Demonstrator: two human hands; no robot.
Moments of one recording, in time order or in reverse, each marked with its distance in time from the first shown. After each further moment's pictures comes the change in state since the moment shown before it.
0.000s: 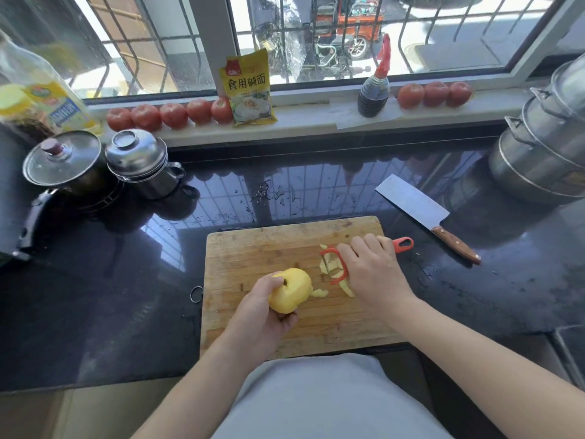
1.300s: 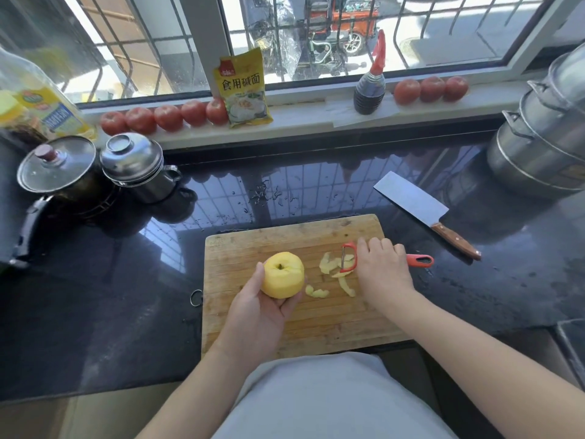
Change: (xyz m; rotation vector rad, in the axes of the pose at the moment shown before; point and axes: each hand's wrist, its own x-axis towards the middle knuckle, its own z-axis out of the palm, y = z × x) left_hand -0.005 0.010 0.004 -0.206 -0.082 0.098; right_hand 0.009 0.003 0.005 -0.120 -0.313 0.286
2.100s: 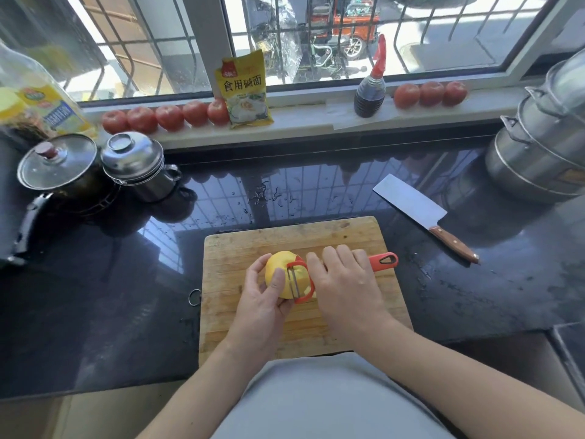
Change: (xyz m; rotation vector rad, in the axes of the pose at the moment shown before) left_hand 0.001 -0.014 0.000 0.250 -0.097 0.256; right_hand -0.042 -0.052 -0.039 0.175 0.498 -0.280
